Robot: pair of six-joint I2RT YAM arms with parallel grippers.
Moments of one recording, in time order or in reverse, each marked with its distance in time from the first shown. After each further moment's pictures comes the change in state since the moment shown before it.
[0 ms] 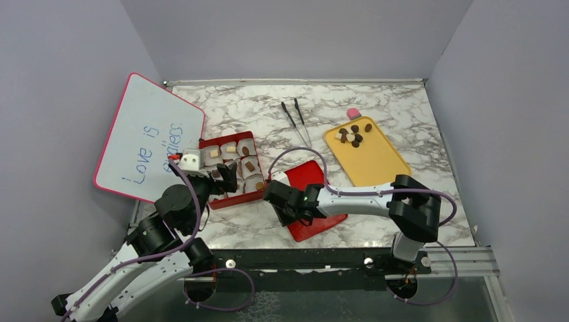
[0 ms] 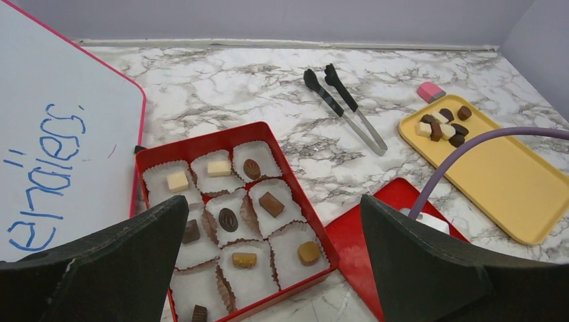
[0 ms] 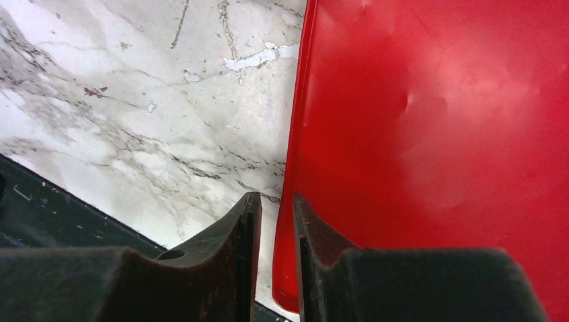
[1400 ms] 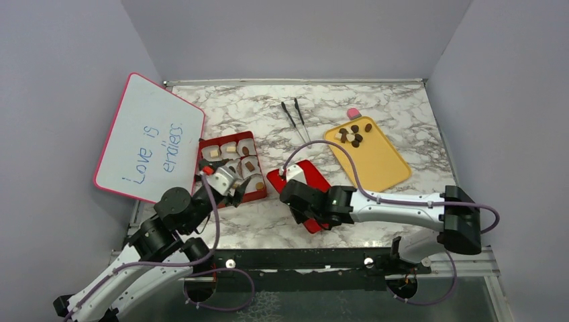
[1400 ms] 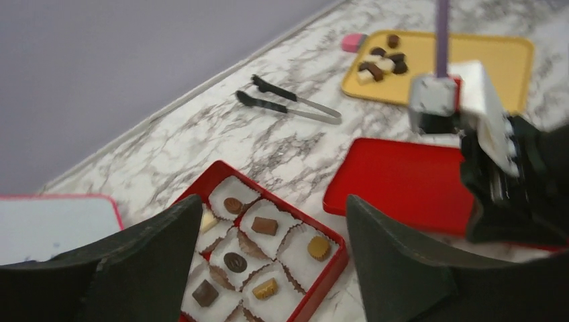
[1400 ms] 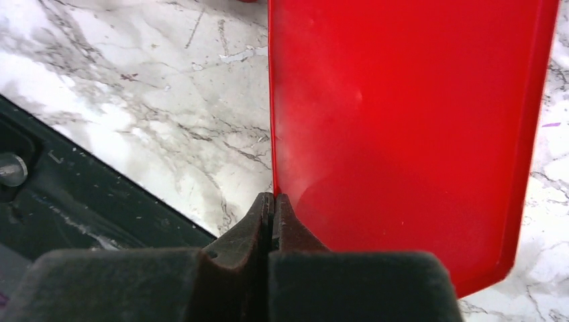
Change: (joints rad) left arm 0.001 -0.038 -0.034 0.068 0.338 0.370; right arm 0.052 -0.262 -0.066 -0.090 0.159 -0.047
